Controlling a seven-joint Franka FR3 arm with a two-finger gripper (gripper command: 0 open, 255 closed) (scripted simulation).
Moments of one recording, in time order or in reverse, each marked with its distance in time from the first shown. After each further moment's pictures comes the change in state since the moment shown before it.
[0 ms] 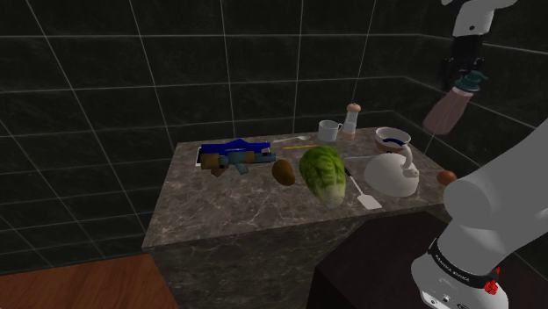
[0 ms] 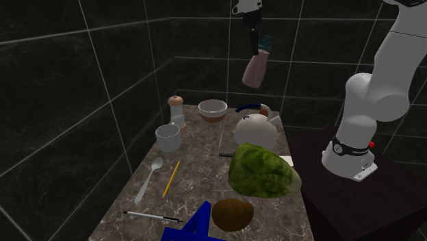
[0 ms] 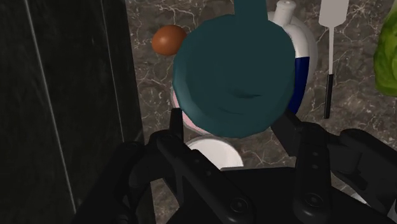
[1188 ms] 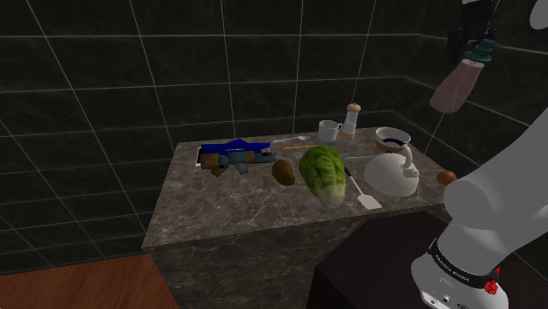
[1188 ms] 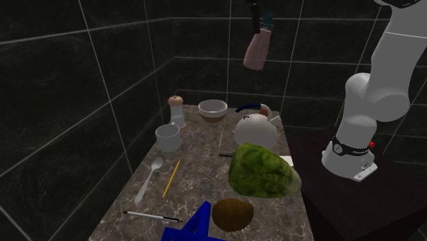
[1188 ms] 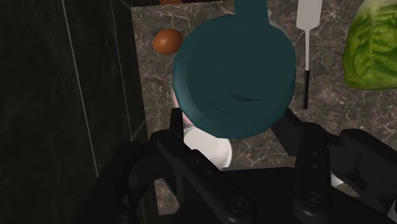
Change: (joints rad) arm 0.009 0.069 0.007 0.300 0.021 -0.234 -0.016
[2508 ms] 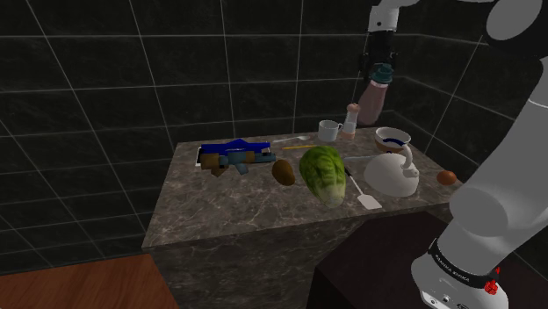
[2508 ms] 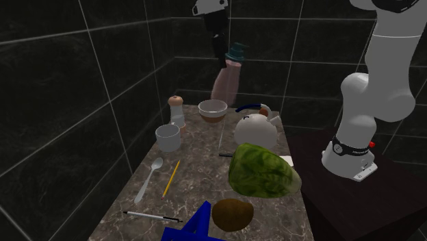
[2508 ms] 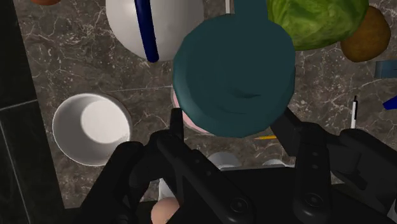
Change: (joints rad) arm 0.198 0.156 0.214 -0.038 0.138 0.171 0.436
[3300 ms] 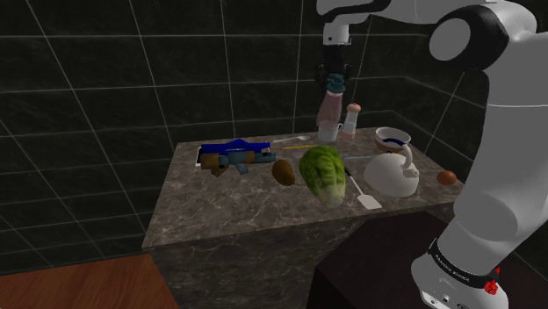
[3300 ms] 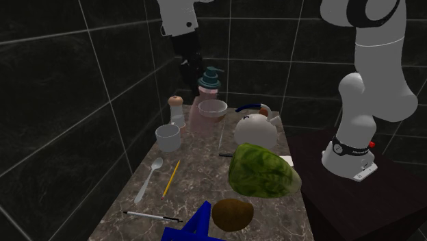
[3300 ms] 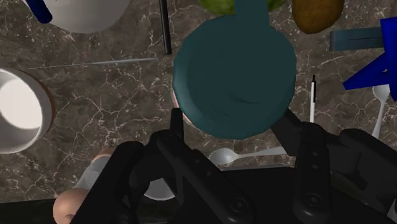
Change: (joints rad) arm 0.110 0.272 0.086 0.246 0.055 0.031 0.199
